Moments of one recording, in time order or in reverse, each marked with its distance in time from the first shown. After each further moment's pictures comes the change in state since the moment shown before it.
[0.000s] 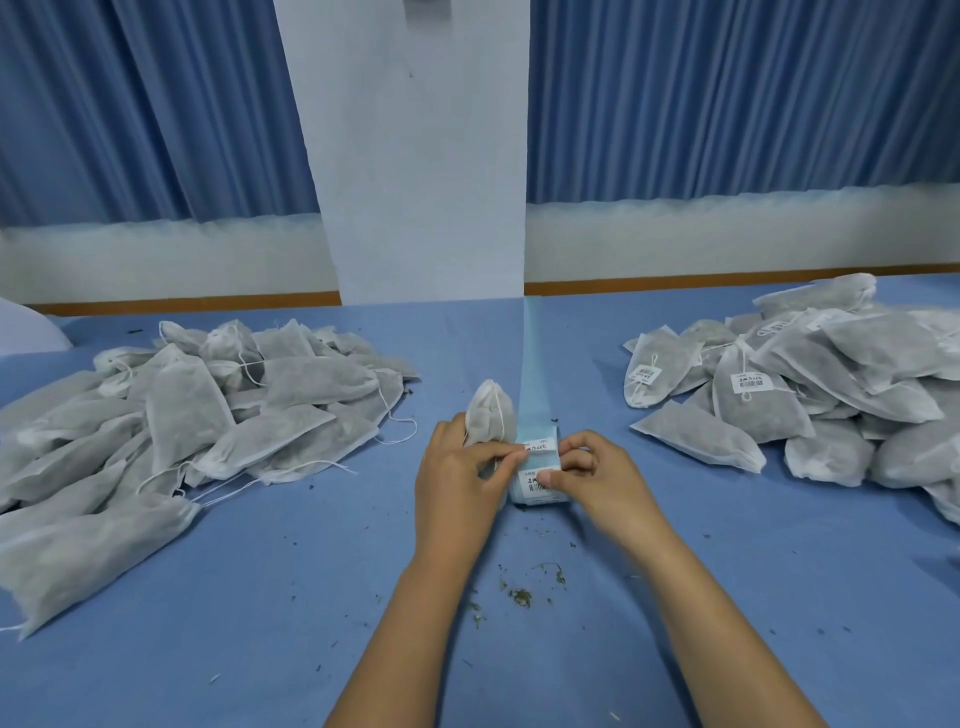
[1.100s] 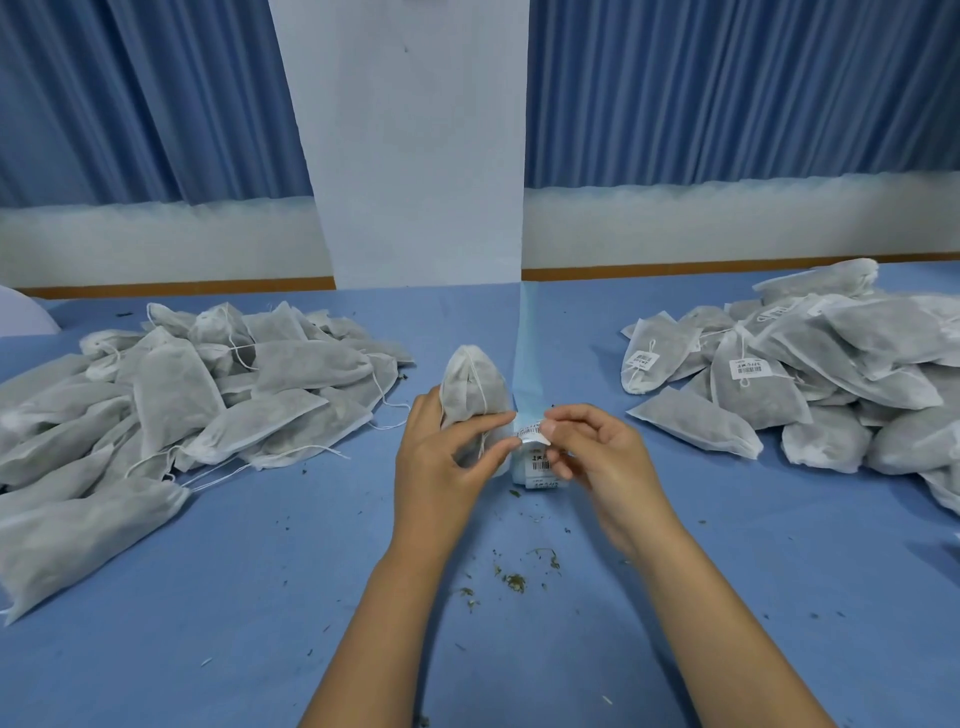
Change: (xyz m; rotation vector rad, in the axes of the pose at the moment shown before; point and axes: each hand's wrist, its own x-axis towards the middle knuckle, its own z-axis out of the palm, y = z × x) left_hand -0.003 0.010 -0.021 -0.140 0.078 0.166; right_hand -0.010 -0.014 0.004 0.481 0.017 -0.047
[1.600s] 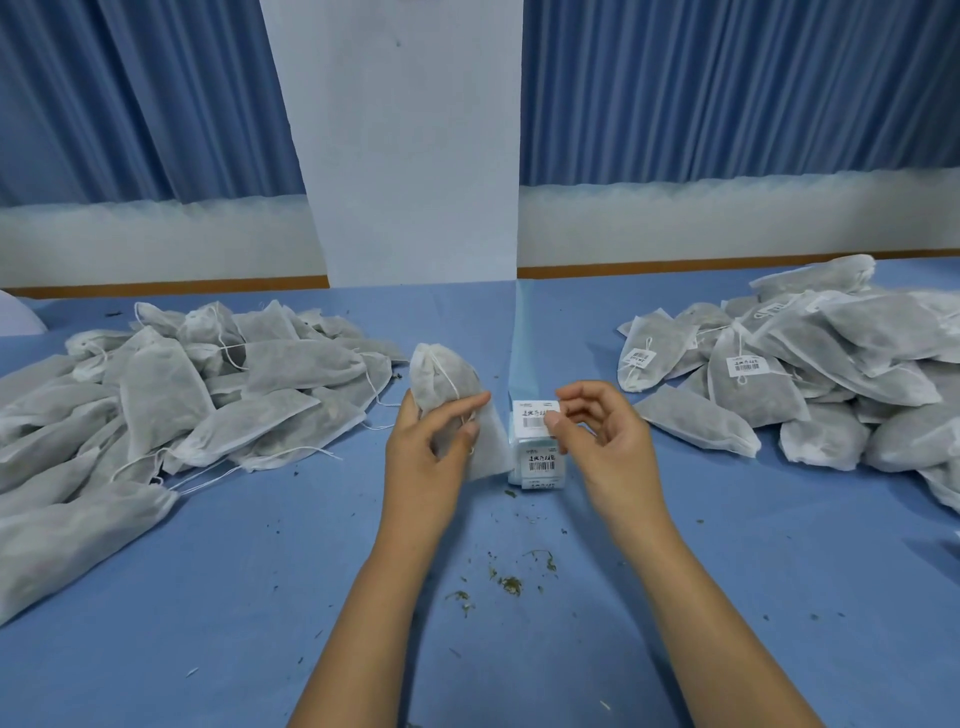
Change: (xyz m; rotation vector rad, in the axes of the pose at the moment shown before) left_hand 0.005 0.004 -0.006 -0.252 -0.066 -0.307; right_hand 0.001 -0.002 0.001 -0.185 0.060 -0.321
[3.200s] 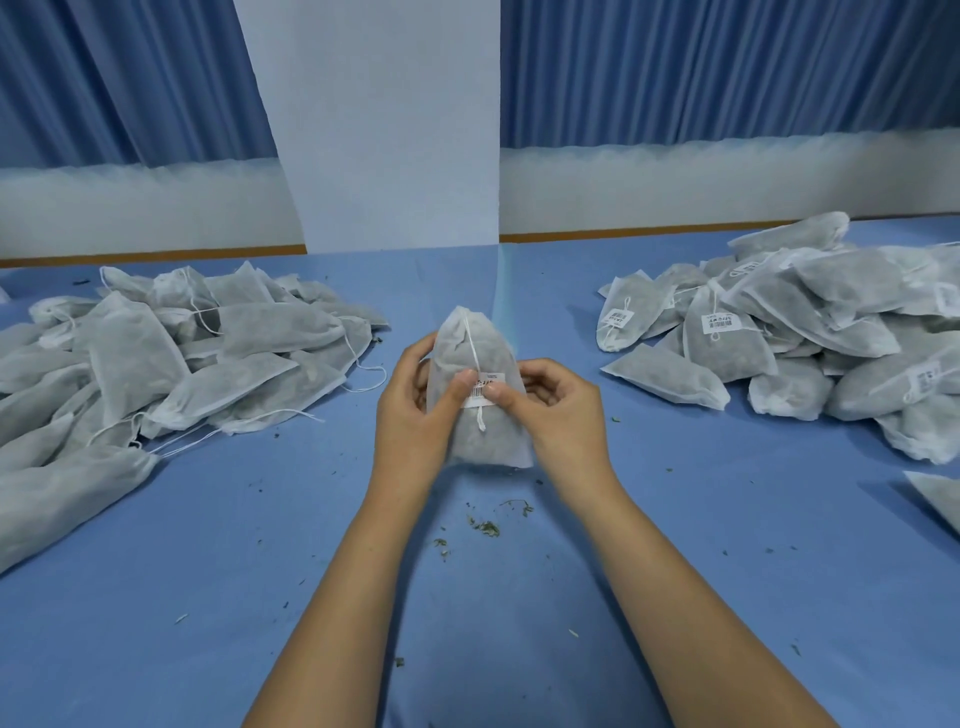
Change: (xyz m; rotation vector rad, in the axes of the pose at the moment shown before) left_hand -0.001 -0.002 0.011 -0.204 -0.012 -0.065; right_hand -0.008 0.009 0.014 0.051 -0.014 0.078
